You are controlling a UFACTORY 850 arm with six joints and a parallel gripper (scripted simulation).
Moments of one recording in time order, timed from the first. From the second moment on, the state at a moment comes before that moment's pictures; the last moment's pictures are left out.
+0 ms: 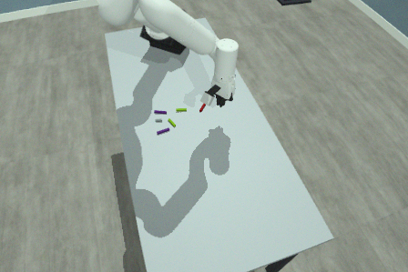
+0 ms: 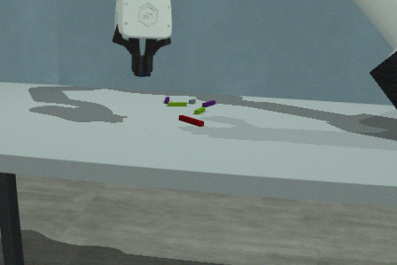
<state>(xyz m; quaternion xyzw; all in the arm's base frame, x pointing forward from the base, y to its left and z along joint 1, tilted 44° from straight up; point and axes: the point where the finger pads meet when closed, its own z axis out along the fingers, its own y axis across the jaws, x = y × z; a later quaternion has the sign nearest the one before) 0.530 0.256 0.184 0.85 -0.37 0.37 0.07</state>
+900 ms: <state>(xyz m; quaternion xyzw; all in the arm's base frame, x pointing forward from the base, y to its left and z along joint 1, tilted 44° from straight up) 0.494 0.116 0.234 0.92 -0.12 0.34 0.17</state>
